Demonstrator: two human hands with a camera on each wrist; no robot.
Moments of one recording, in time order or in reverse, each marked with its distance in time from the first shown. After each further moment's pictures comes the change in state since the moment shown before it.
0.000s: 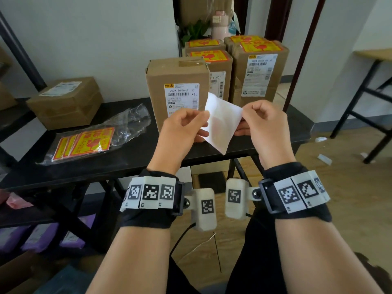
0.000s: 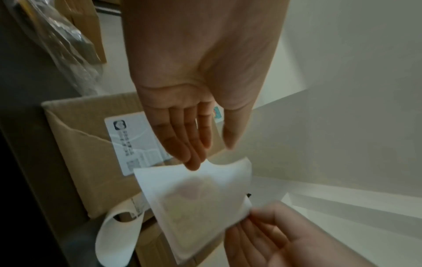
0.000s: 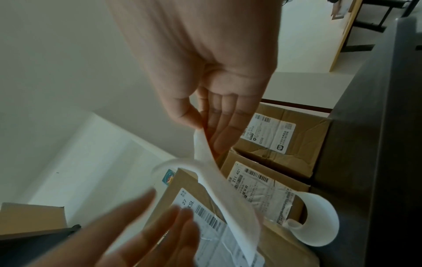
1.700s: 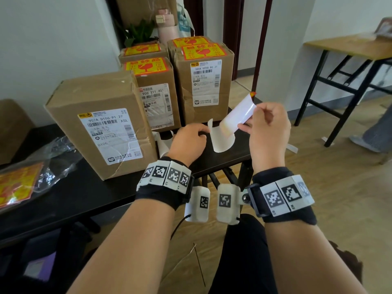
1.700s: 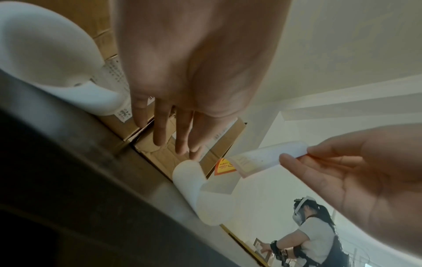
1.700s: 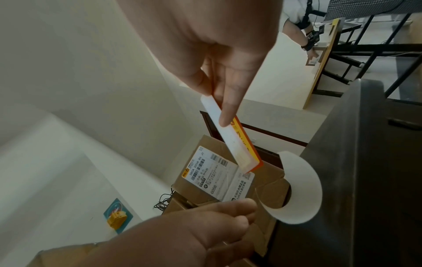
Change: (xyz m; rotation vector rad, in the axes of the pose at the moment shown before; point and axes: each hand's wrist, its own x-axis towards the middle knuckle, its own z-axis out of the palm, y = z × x) left_hand 0.102 -0.031 0.139 0.630 -0.301 0.122; right_hand 0.071 0.054 -0.071 0.108 0.462 0.033
